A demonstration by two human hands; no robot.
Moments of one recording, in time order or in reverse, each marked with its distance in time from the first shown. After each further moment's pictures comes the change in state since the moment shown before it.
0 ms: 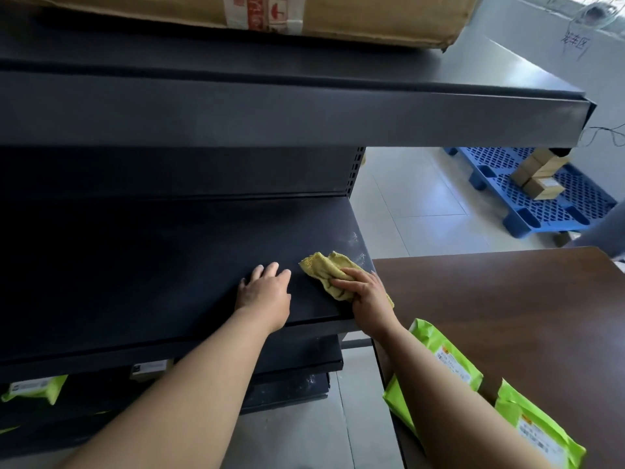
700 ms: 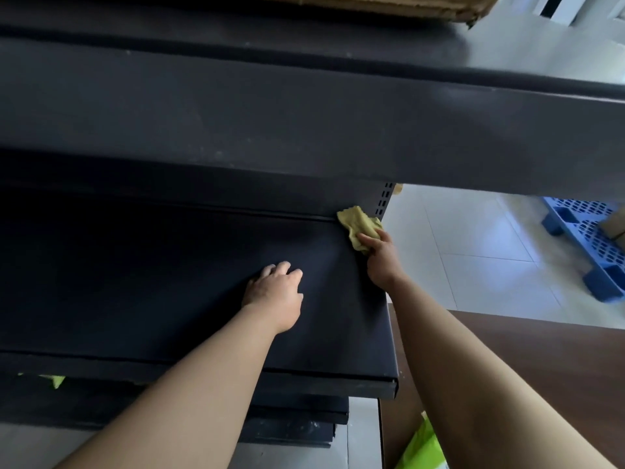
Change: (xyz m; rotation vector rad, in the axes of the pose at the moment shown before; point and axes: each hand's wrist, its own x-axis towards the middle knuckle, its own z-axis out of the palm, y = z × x) left_hand 0.062 0.029 -0.010 -0.029 0.085 -0.130; right_hand 0.178 0.053 -0.012 0.167 -0.029 0.056
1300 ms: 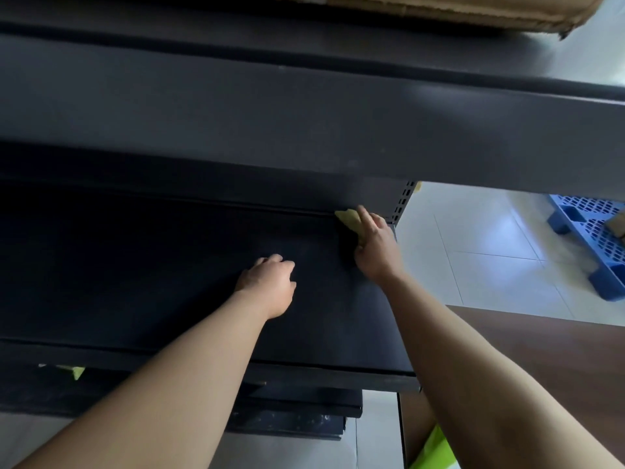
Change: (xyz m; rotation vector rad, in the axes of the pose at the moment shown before) left_hand -0.003 -0.048 -0.025 -0.007 -0.021 -0.021; right_hand -0.013 -0.064 0.021 -0.299 0.082 -0.131
